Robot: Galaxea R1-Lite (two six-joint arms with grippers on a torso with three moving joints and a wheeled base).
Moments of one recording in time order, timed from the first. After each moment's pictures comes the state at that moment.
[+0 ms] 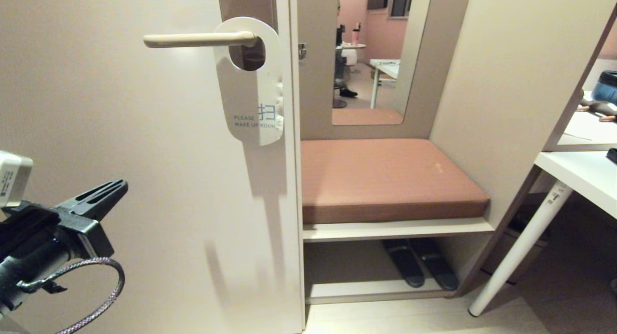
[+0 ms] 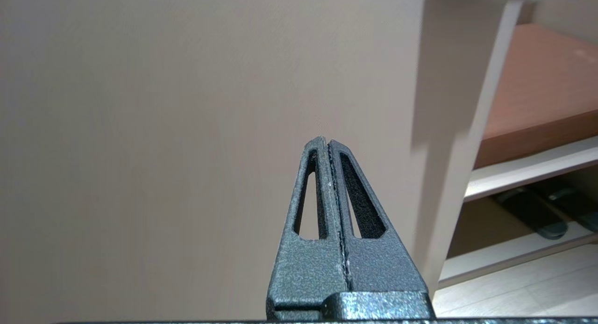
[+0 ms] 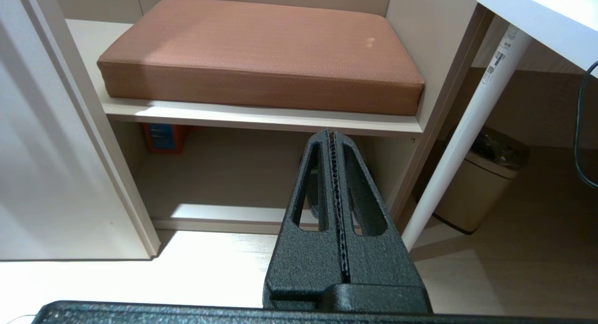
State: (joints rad) left arm -0.23 1.12 -0.29 -0.84 0.05 0.15; right arm 0.00 0.00 -0.01 0.03 0.01 -0.03
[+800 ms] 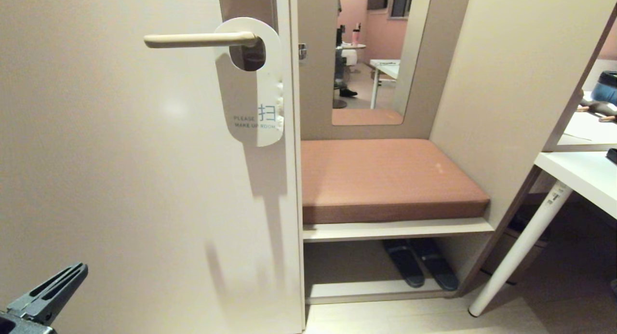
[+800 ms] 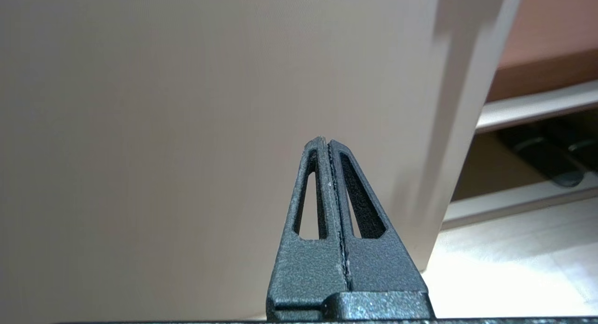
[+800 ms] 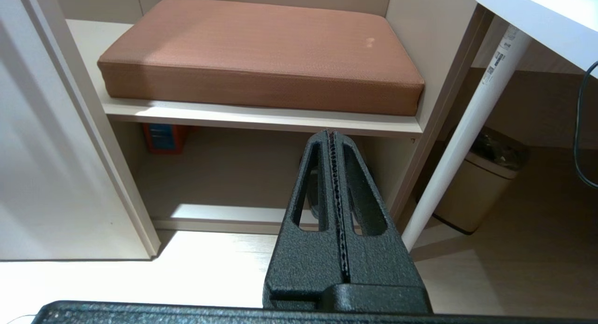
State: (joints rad) left arm -0.14 0.81 -0.01 -0.69 0.05 0.14; right arm 0.00 0.00 -0.01 0.03 0.01 -0.03
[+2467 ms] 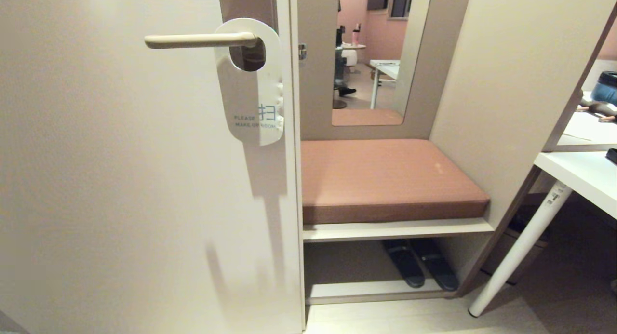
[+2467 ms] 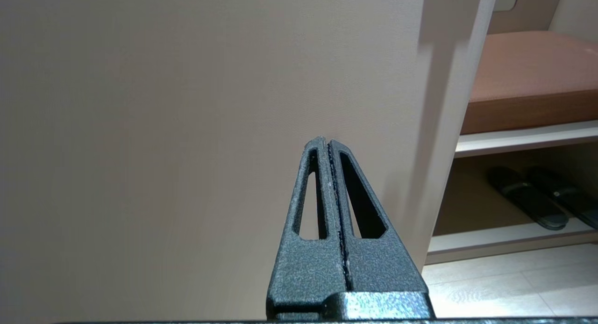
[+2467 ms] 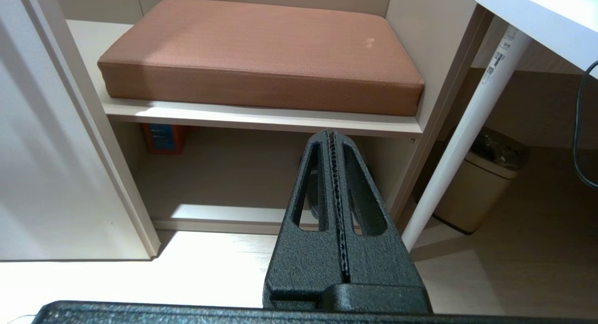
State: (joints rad) left arm -0.01 0.01 0.00 -0.08 -0.04 0.04; right arm 0.00 0.00 -0.01 0.03 0.01 -0.03
